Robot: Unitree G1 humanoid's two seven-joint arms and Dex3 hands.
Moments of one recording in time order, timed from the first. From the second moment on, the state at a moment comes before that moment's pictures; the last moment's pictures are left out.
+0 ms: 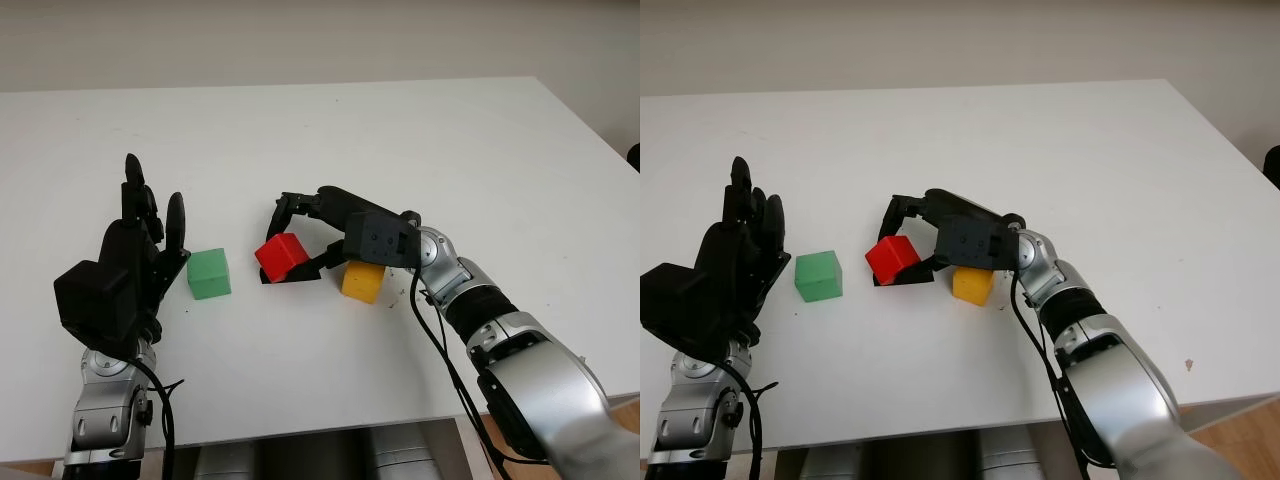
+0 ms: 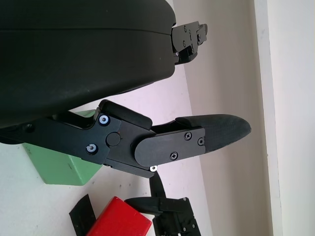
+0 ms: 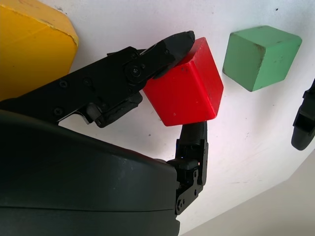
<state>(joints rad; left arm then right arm) -0.12 0.18 0.20 -0.10 -0.04 0.07 0.00 -0.91 -0.21 0.29 1.06 -0.37 -0.52 0.33</state>
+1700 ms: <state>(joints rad) -0.12 0.18 0.19 -0.10 -0.04 0.06 0.00 -0.92 -0.26 0.37 1.06 -0.47 -0.57 0.29</state>
